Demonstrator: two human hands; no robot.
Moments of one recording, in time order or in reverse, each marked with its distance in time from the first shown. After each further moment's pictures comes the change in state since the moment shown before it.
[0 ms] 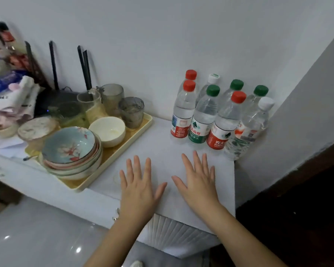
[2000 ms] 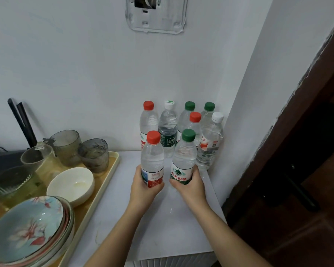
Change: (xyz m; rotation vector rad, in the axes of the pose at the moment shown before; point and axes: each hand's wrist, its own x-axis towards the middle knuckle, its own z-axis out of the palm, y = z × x) left_hand 0.113 0.035 -0.001 -1.125 -0.197 0.116; right_hand 0.043 0.013 0.001 0.958 0.620 0.391
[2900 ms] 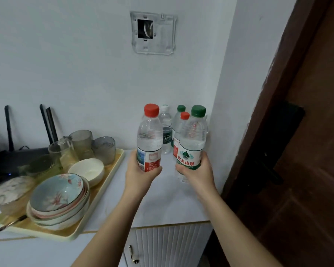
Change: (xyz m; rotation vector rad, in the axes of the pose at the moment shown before) left_hand -0.085 0.078 -0.026 -0.056 0.098 0.155; right_hand -0.073 -0.079 -0.060 0.147 0.053 -0.063
